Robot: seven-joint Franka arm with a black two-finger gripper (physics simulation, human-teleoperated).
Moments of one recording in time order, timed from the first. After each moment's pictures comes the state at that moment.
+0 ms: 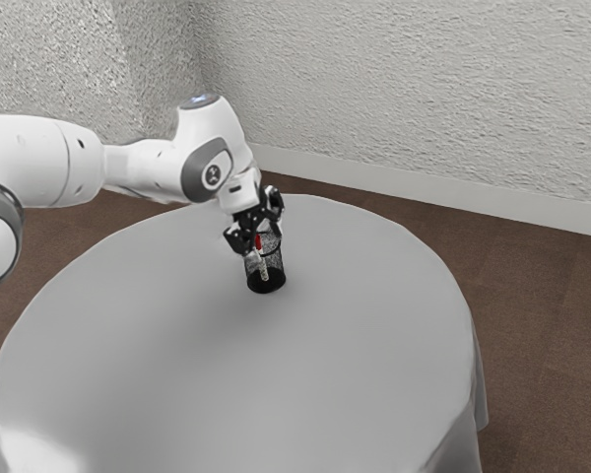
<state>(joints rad) 0.14 0.52 -0.20 -1.60 -0.02 2.31 1.68</state>
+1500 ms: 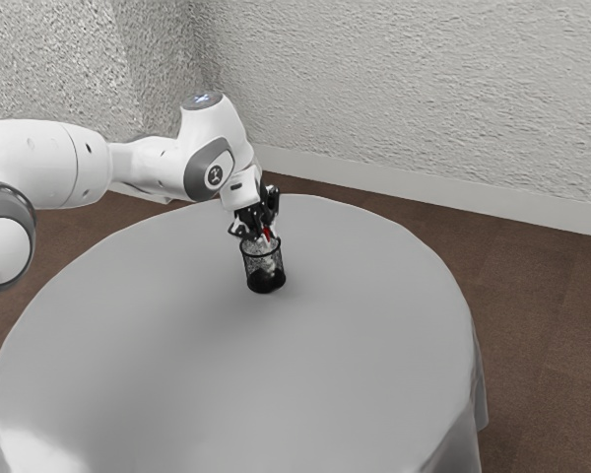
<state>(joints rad) 0.15 0.59 -0.19 -1.52 0.05 2.33 1.68</state>
